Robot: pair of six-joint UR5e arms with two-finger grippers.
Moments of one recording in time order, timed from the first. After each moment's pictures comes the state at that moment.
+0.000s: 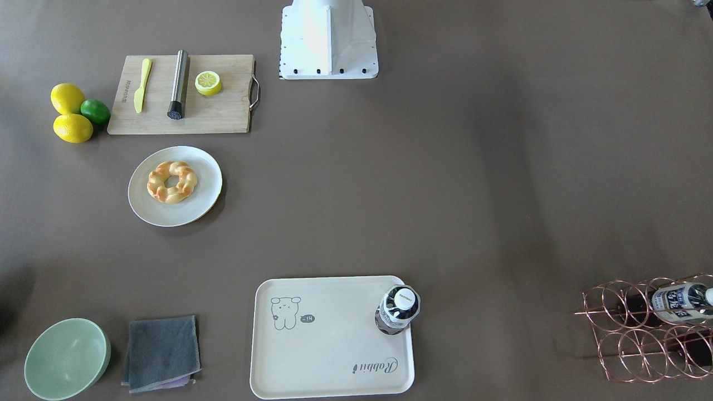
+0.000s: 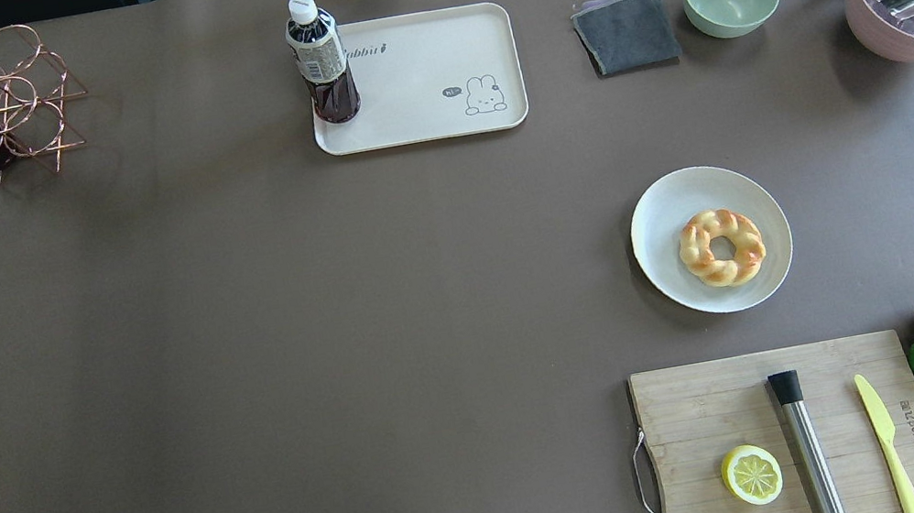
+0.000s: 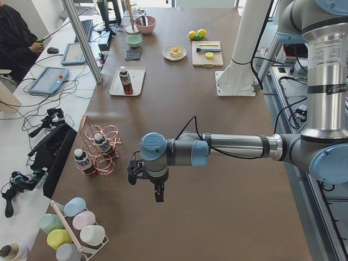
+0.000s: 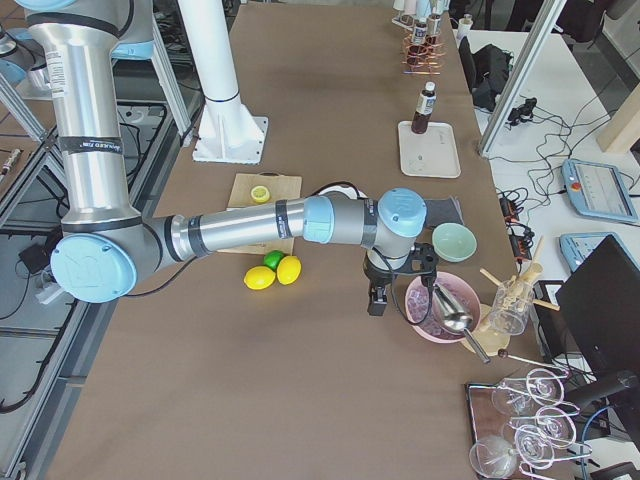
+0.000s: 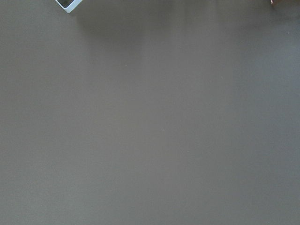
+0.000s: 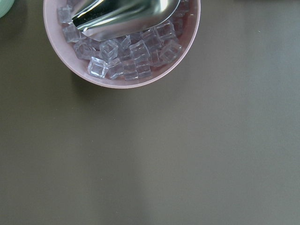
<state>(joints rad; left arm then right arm) -1.59 -1.48 -1.68 -1.54 -2.33 -0.07 1.55 -1.49 1.71 -1.81 2.36 0.03</state>
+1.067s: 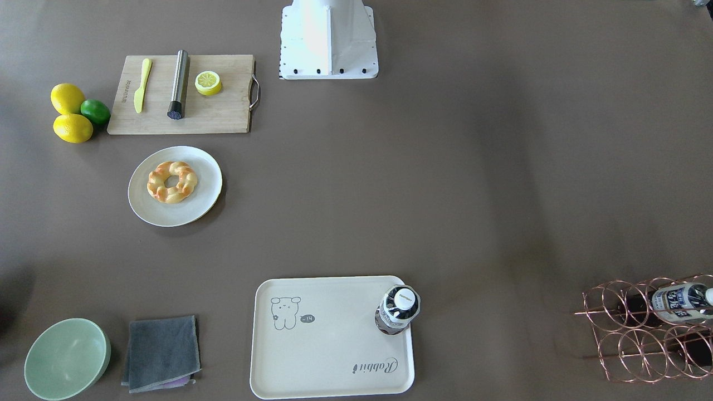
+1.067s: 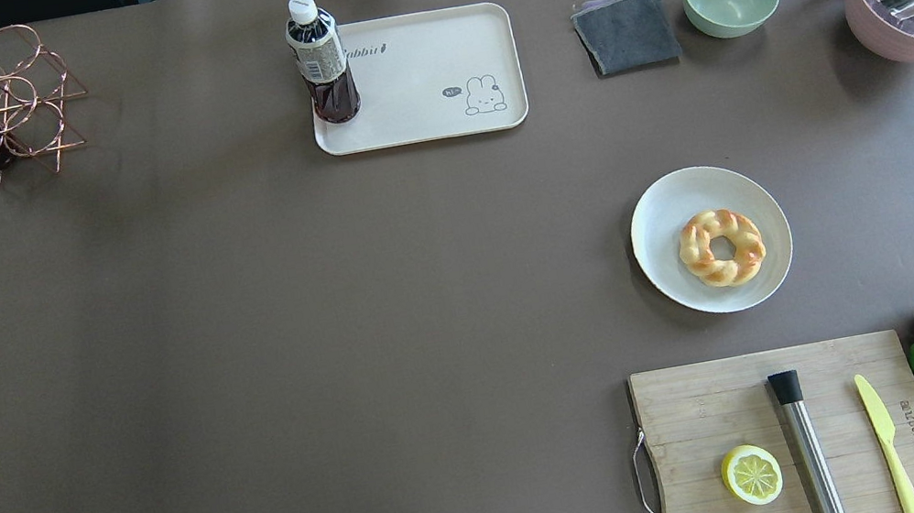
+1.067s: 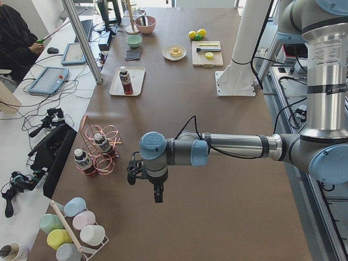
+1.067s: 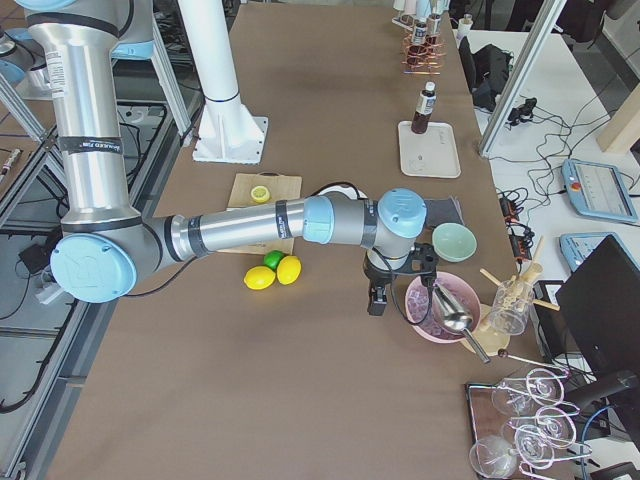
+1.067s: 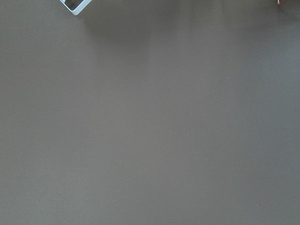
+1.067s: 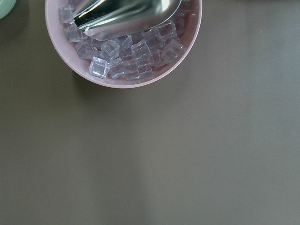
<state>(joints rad) -1.59 -1.48 -1.69 -1.54 -2.30 -0.07 1.55 -1.49 1.71 -1.81 2.37 0.03</state>
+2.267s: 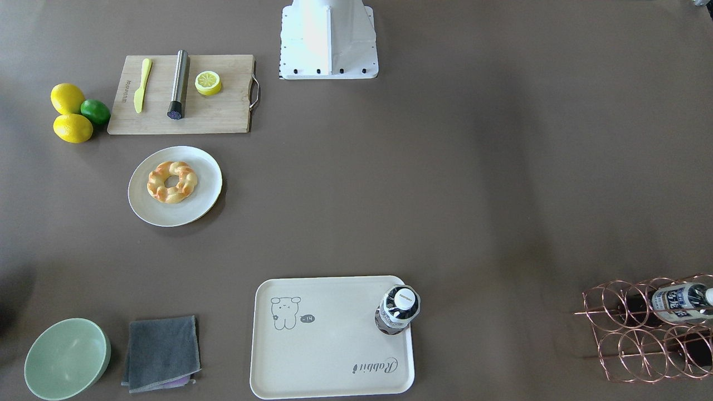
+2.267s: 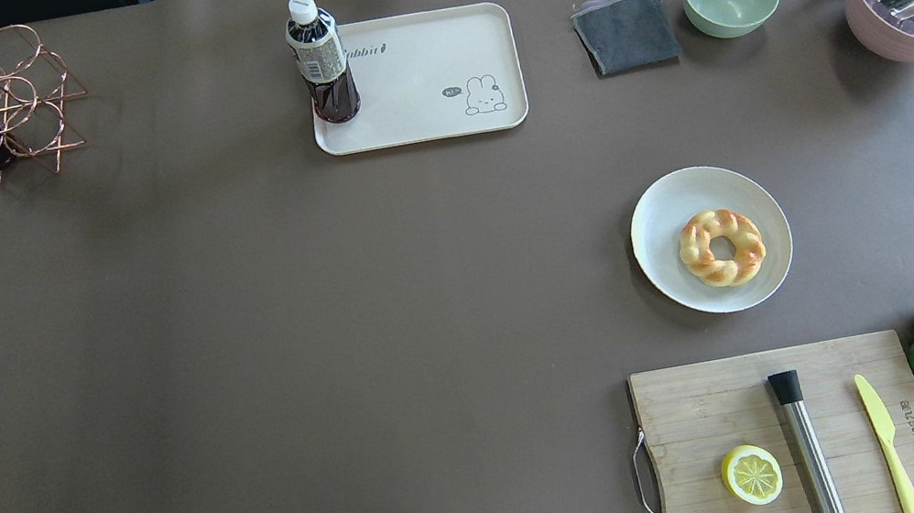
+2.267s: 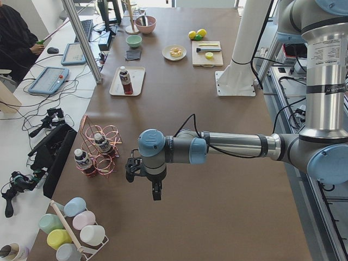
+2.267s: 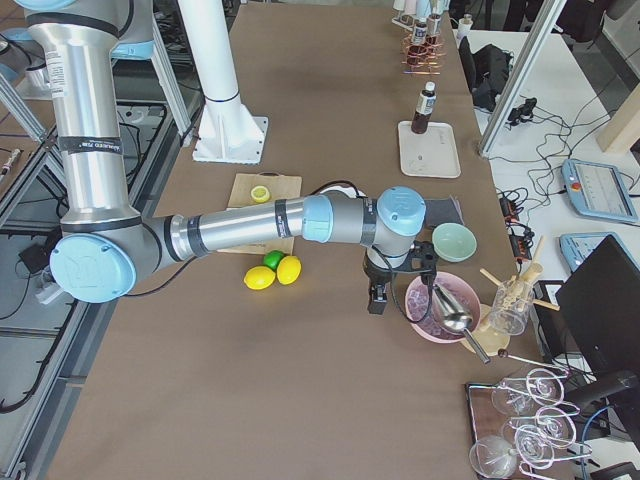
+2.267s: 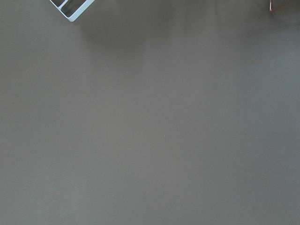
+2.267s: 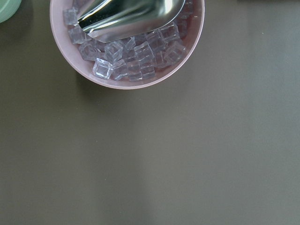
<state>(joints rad) -1.59 -1.49 -1.69 -1.55 -2.31 -0.08 1.55 -1.49 1.71 -1.81 2.37 0.03</state>
